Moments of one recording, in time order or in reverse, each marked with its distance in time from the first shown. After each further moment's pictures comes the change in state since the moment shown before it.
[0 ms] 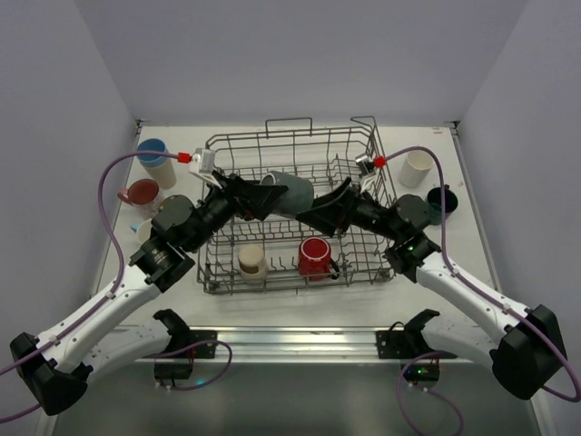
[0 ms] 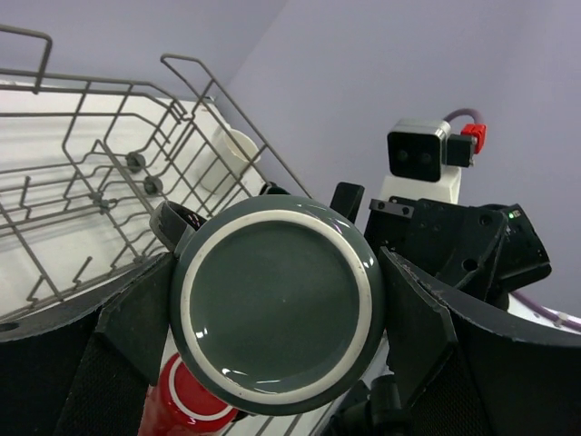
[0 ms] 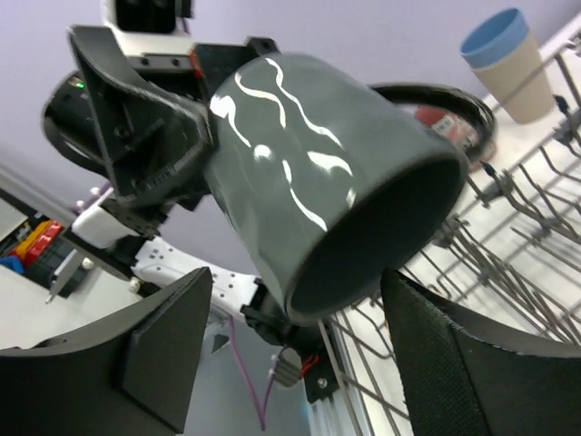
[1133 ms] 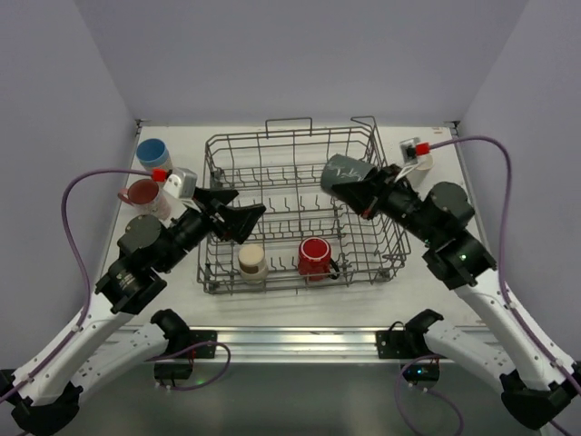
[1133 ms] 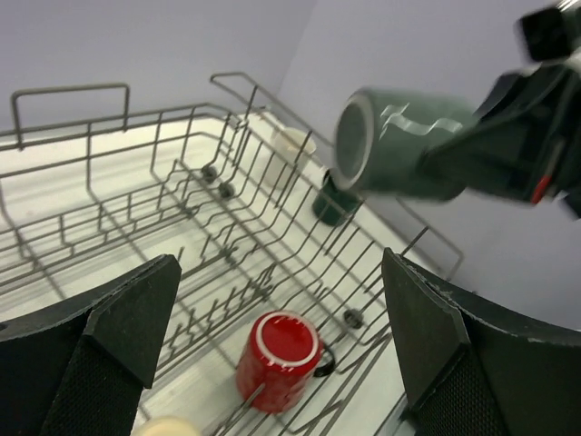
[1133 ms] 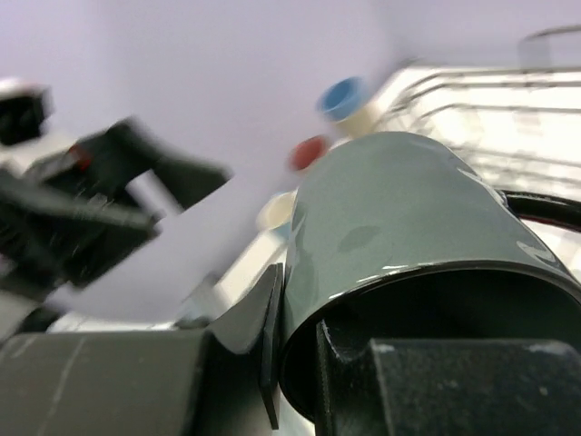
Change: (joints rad) left arm -0.001 -0.201 0.003 -0.190 0.008 0.247; right arm 0.004 -0.181 0.276 -0.620 0.282 -0.251
